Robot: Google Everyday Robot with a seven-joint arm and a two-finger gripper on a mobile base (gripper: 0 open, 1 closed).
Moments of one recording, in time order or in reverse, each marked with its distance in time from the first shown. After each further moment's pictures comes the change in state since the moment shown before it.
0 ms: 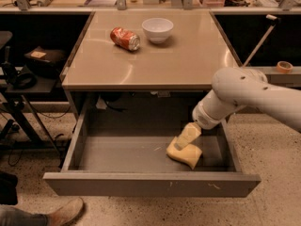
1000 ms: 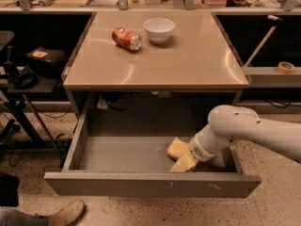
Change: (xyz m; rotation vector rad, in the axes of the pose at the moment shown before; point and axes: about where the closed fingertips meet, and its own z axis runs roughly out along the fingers) arm 0.069 0.058 0.072 -0.103 0.036 0.161
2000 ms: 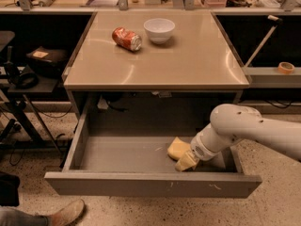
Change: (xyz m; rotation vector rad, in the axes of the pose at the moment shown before) arm -0.001 0.001 -0.004 0.000 0.000 0.000
